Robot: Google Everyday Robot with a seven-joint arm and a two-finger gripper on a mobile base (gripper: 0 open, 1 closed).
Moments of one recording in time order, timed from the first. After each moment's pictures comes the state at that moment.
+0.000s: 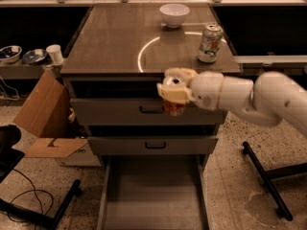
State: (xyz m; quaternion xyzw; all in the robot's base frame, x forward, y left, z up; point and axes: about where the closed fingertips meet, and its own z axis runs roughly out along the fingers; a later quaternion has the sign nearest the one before) arm 0.574 -0.050 0.857 -0.40 0.63 0.35 0.57
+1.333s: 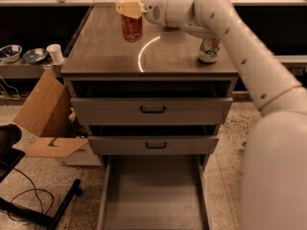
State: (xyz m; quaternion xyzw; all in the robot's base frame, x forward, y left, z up) arm 0.786 0.062 0.997 -0.36 0.62 0.39 0.58
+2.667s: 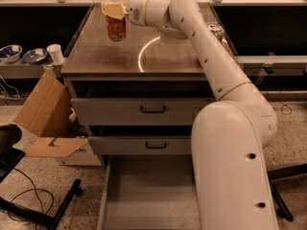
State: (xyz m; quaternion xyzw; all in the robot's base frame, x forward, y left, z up) arm 0.853 0.123 0.971 -0.34 0.61 0.42 0.58
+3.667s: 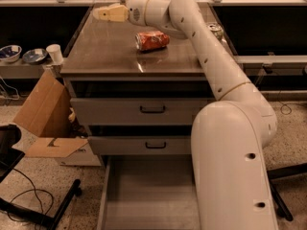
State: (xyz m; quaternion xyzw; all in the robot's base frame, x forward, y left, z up) arm 0.853 0.123 0.970 -0.34 0.61 0.42 0.58
